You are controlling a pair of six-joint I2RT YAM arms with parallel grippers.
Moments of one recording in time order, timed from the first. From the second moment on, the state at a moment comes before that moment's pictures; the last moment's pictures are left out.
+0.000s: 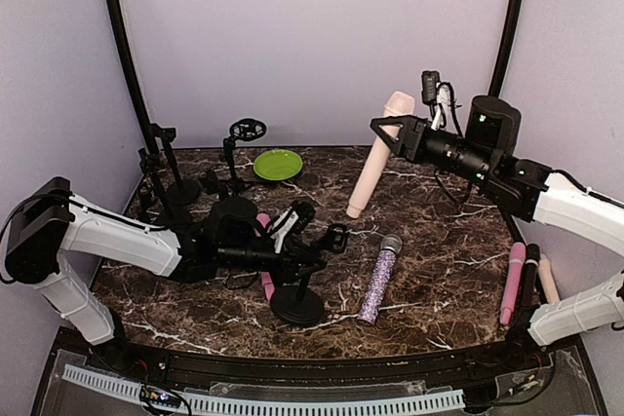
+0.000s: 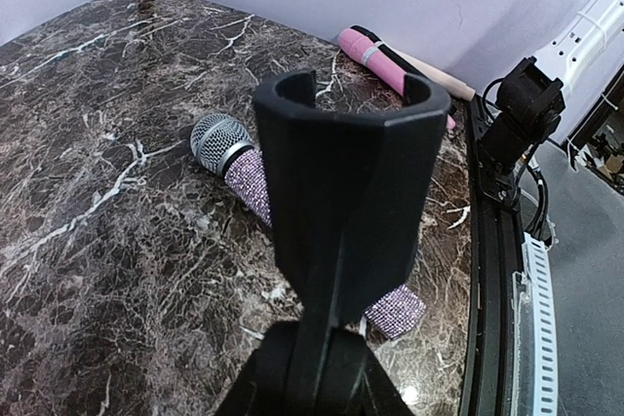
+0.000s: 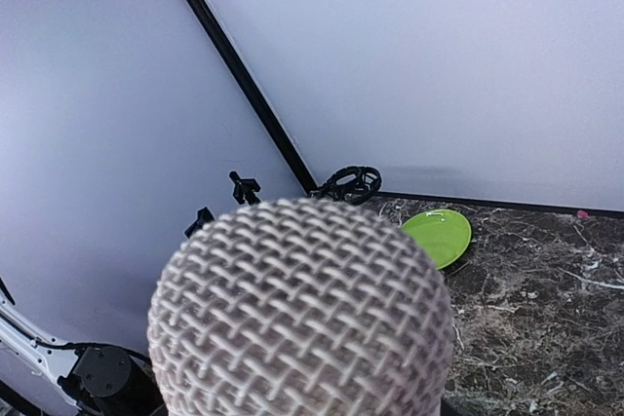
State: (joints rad) left arm -0.98 1.58 0.74 0.43 0.34 -0.17; right arm 0.73 1.17 1.01 0.12 -0.12 0.47
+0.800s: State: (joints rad) left arm -0.81 1.74 0.91 0.72 0.28 -0.11; right arm 0.63 1.03 0.86 -0.15 0.08 0.42
